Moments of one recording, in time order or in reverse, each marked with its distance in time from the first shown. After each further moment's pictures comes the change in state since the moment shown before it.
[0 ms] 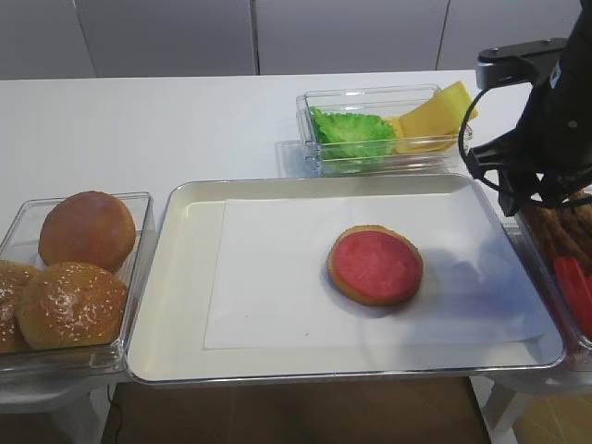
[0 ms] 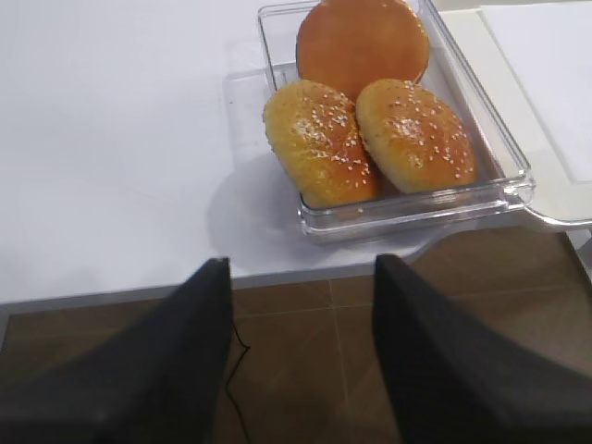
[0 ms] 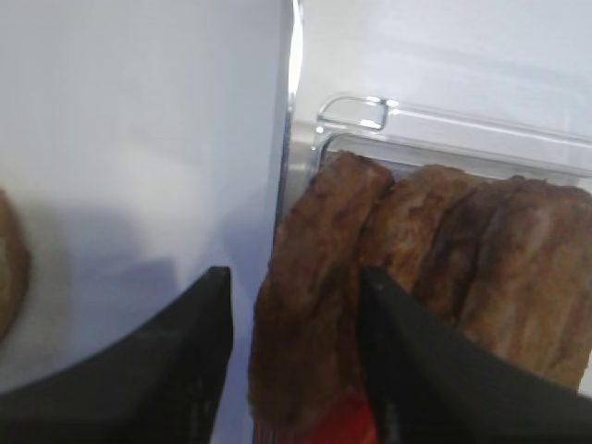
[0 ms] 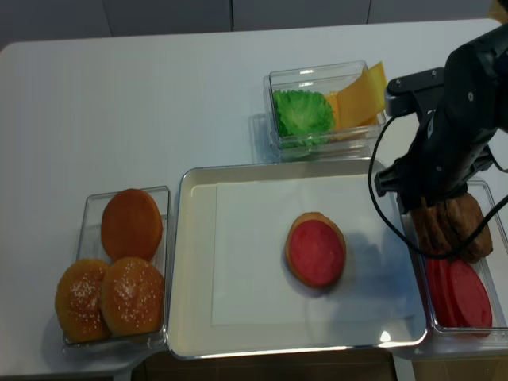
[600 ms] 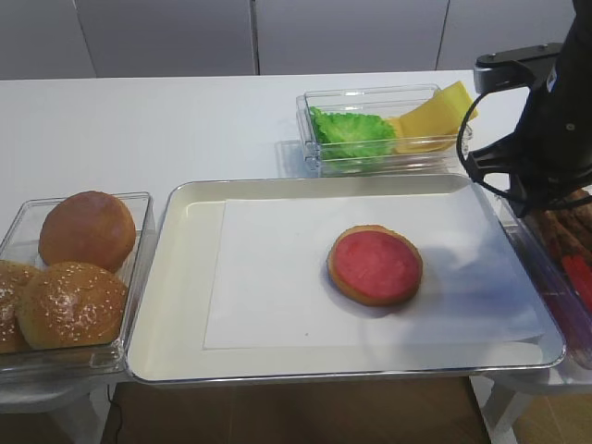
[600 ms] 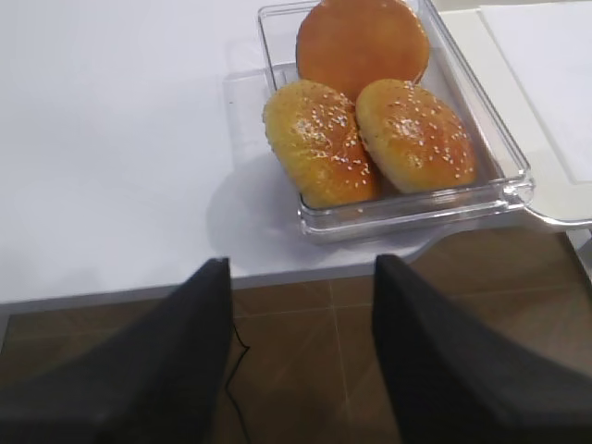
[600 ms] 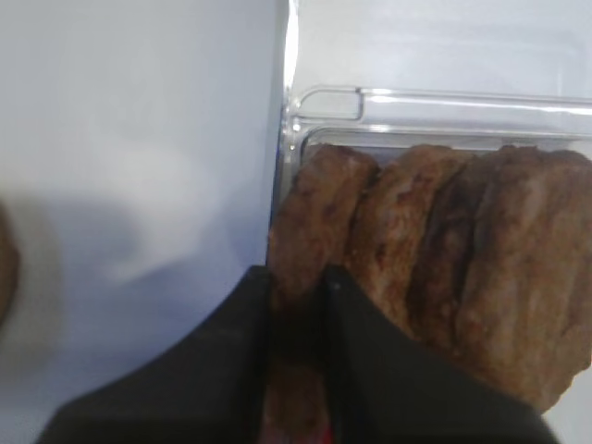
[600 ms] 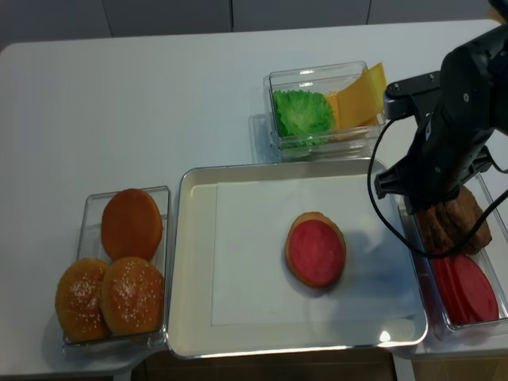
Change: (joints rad) left arm 0.000 0.000 0.000 0.000 0.000 0.000; right arm 0.001 0.014 -0.005 -0.004 0.009 0.002
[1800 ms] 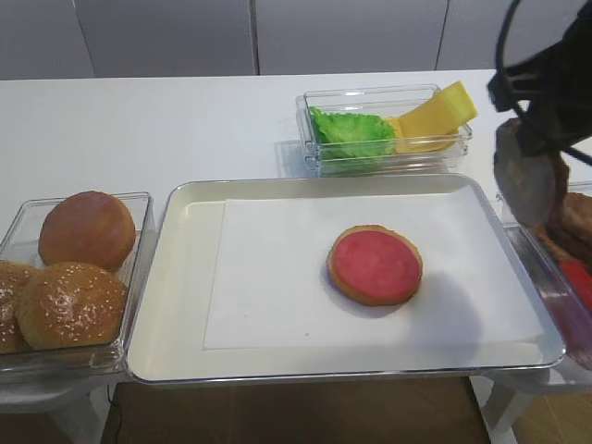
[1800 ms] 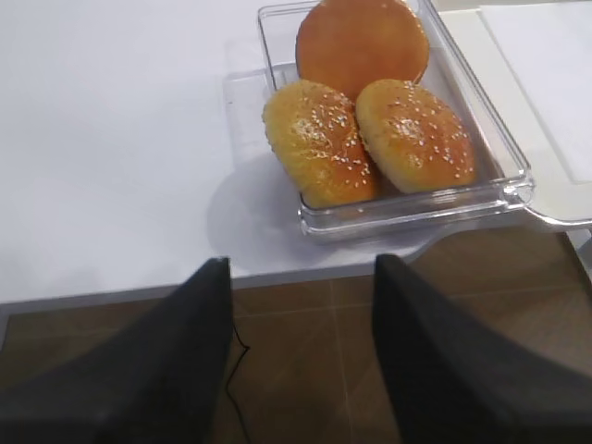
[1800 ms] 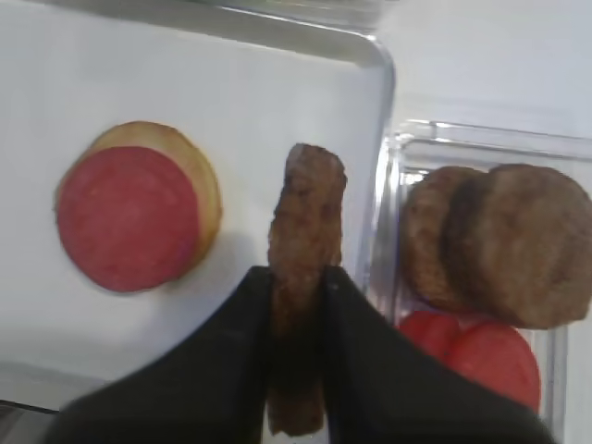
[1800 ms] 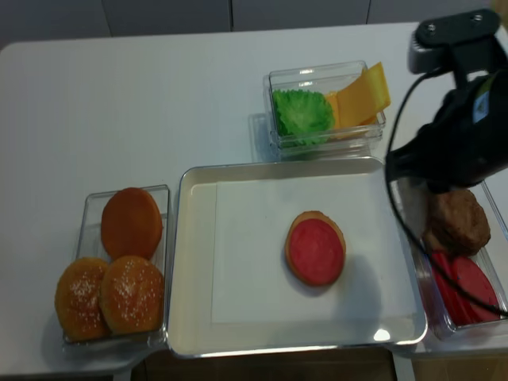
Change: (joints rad) left arm 0.000 0.000 0.000 0.000 0.000 0.000; right arm 0.163 -0.331 0.000 0.022 0.075 0.055
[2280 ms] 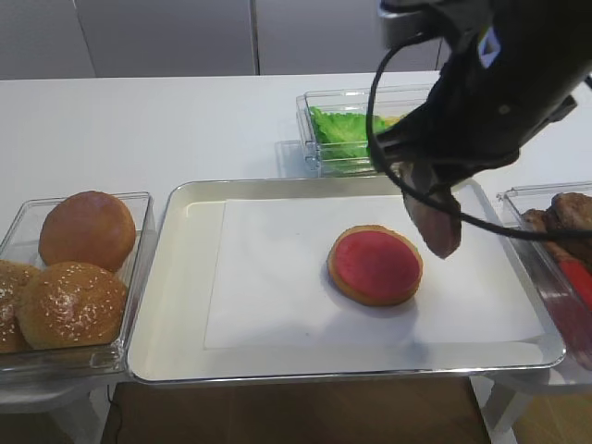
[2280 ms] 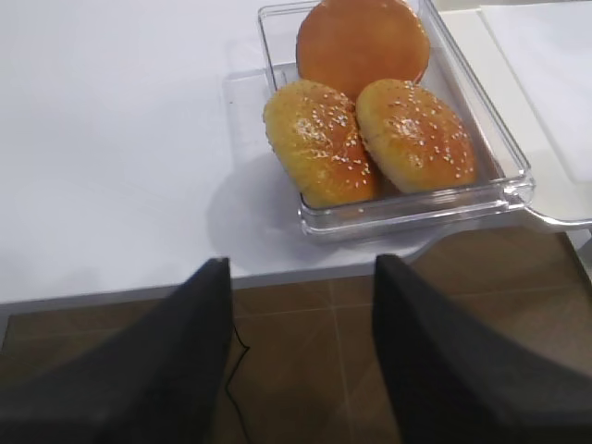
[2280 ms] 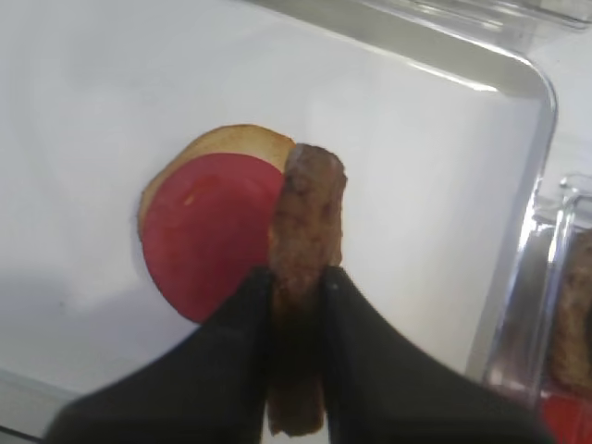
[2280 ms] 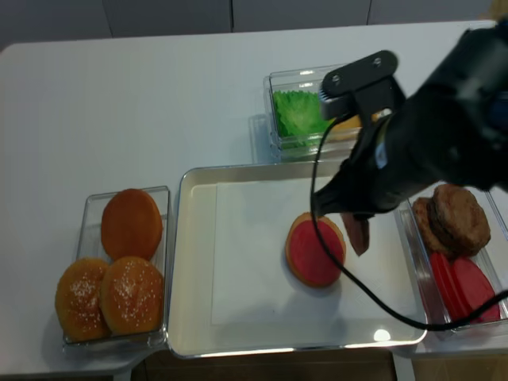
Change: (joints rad) left arm 0.000 0.000 0.000 0.000 0.000 0.000; right arm 0.212 0.164 0.000 -0.089 -0.112 0.121
